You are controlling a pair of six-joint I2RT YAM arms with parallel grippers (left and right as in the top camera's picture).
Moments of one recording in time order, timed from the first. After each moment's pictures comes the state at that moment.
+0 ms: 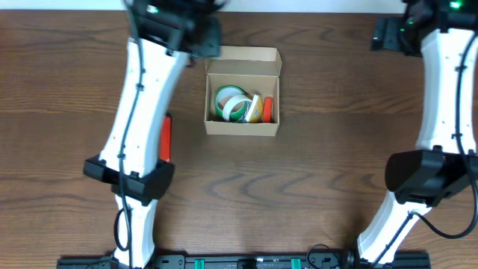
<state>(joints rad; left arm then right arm) -0.37 2.18 2.77 -1.70 -0.25 -0.39 -0.15 2.07 2.32 -1.36 0.17 0.09</state>
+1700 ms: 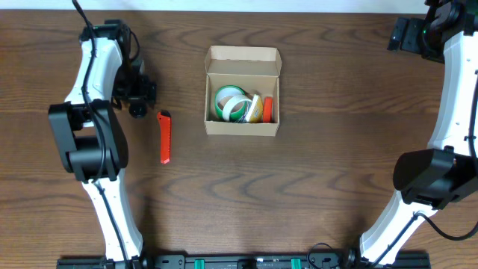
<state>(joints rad) 0.08 2.33 1.96 -1.32 -0.01 0.05 -0.22 2.07 2.32 -1.35 0.08 0.09</state>
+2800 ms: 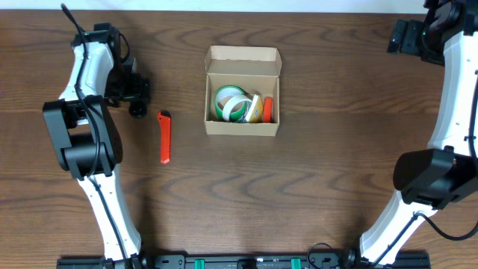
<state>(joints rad) 0.14 2.37 1.96 -1.20 0.06 0.05 -0.22 2.07 2.32 -1.38 0.08 0.09</state>
